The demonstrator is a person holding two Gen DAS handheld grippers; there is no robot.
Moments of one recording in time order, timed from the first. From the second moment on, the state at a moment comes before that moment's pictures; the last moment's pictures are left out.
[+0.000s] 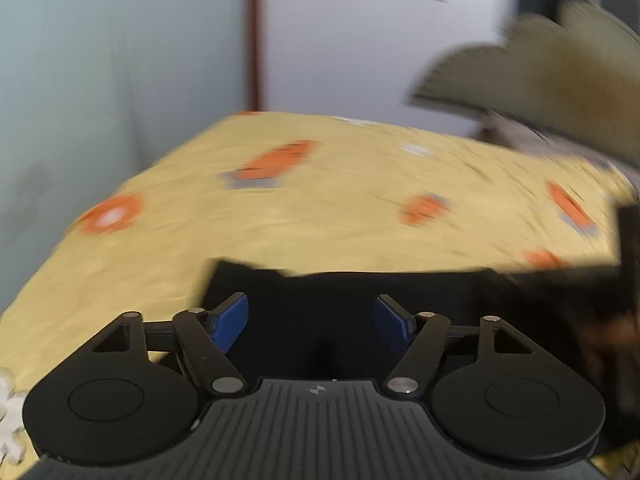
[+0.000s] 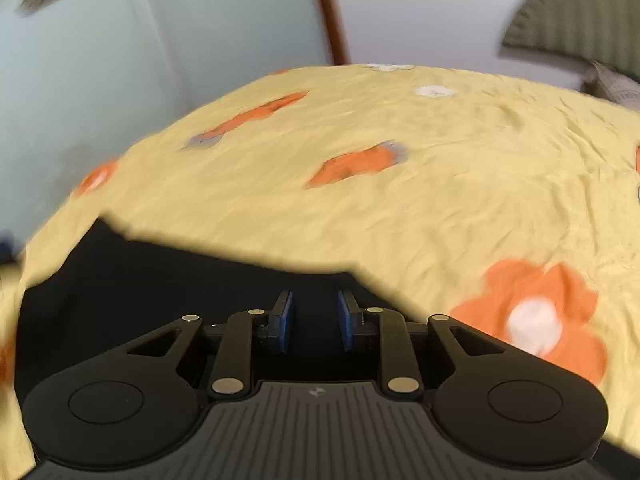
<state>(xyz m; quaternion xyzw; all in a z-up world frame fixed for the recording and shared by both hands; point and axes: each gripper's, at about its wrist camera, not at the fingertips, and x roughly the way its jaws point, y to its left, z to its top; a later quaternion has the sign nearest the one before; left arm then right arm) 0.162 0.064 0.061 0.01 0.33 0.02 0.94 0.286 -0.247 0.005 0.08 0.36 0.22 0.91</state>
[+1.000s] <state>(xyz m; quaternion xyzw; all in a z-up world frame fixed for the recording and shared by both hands) 0.203 -0.152 -0.009 0.19 0.37 -0.22 0.88 0.114 -0.443 -0.002 -0.06 0.41 0.04 0.91</state>
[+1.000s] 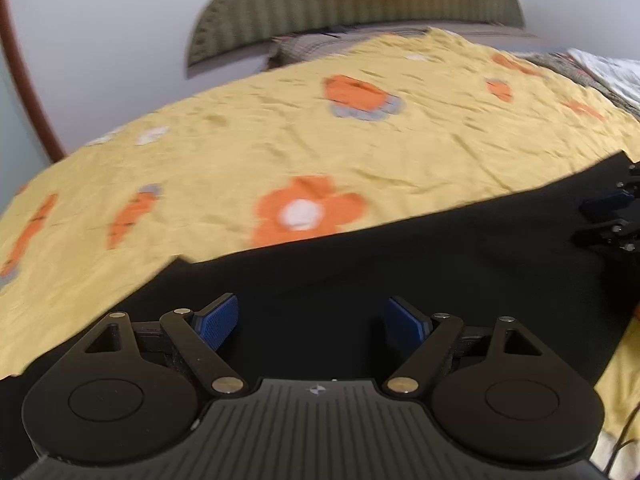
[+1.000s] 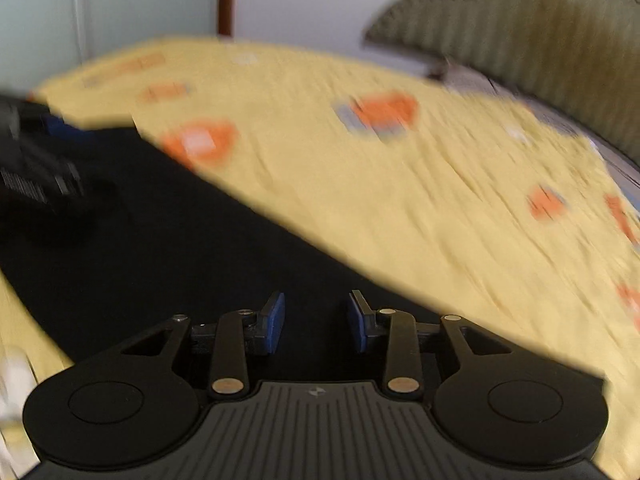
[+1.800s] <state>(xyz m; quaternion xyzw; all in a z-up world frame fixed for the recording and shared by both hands) 0.165 -0.273 -0.026 0.20 0.36 -0.29 0.87 0.076 -0.576 -0.021 0.09 0.36 -0.10 0.92</state>
